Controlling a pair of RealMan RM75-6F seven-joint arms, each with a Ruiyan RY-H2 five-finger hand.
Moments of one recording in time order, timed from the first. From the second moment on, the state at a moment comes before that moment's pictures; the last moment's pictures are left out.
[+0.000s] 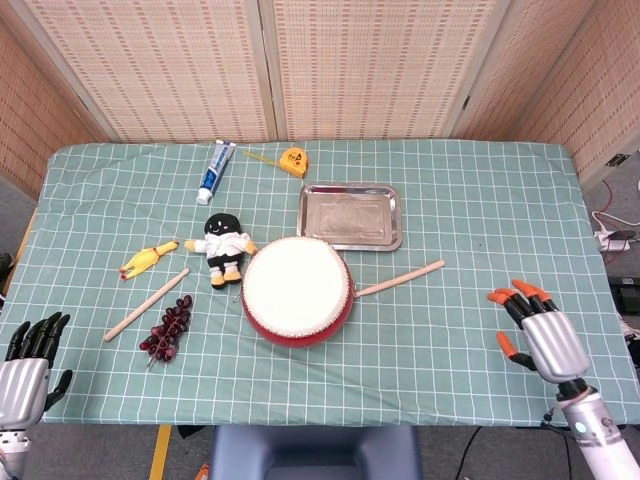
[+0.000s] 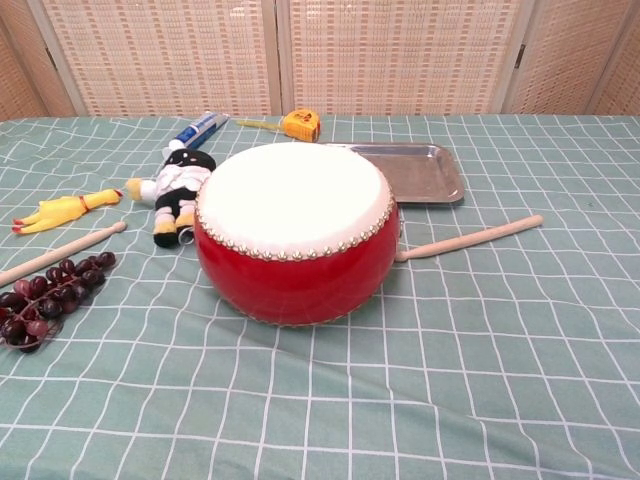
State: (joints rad) left arm -0.03 -1.28 -0.02 -1.41 1.53 1.56 0.04; right arm 0.21 -1.18 0.03 -1.55 -1.61 1.37 0.03
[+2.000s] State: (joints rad) left arm 0.00 -1.29 -0.01 -1.33 1.49 1.53 -0.07; right arm 0.75 -1.73 0.15 -0.99 -1.33 0.84 -0.13
